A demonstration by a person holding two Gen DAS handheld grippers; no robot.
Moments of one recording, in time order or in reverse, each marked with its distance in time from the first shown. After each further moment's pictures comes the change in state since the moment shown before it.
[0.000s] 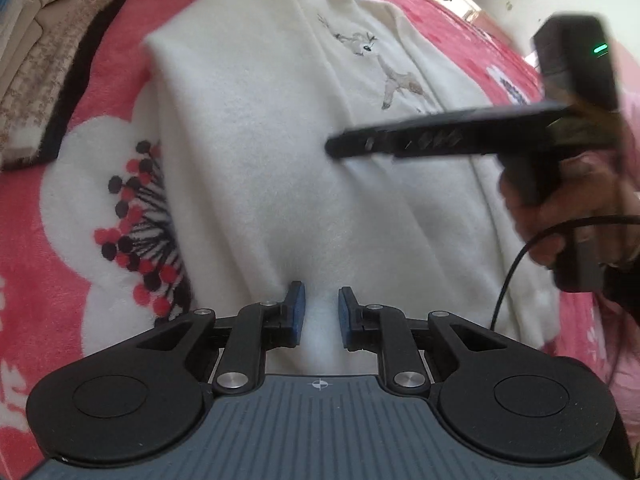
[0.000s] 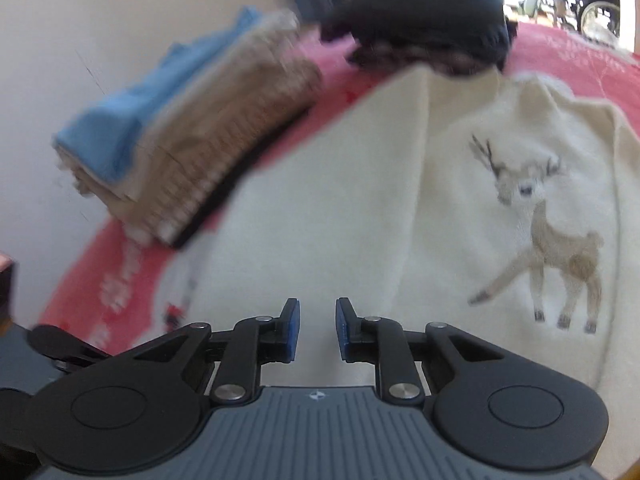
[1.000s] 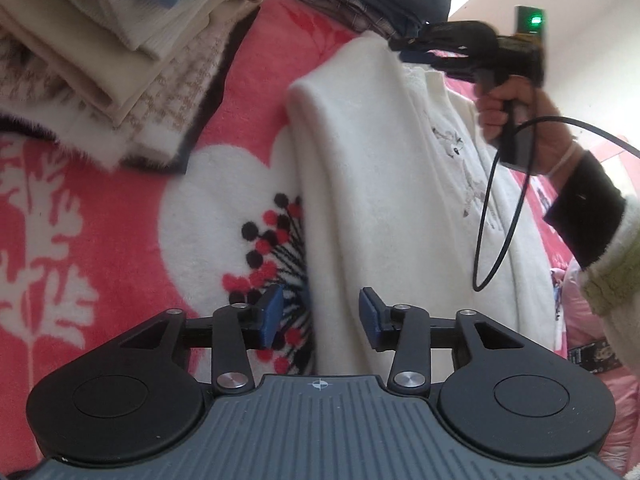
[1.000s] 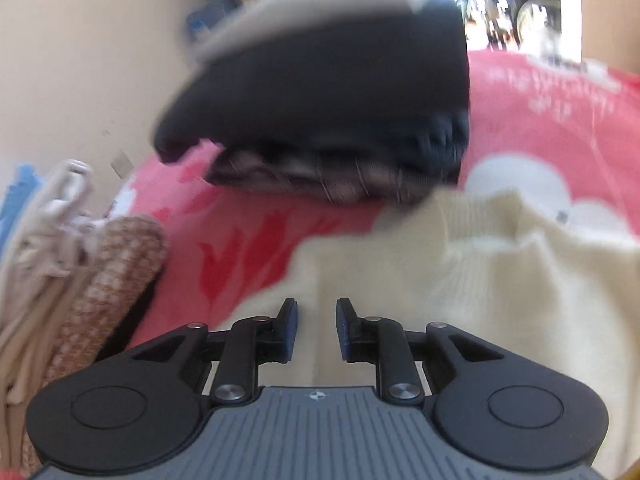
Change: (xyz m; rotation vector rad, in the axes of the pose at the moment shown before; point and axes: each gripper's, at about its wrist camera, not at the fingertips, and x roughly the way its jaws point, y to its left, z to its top) left arm -0.027 0.084 0.006 -0.263 -0.157 0.002; right arm 0.070 -0.072 0.192 0.159 -0.205 -0.108
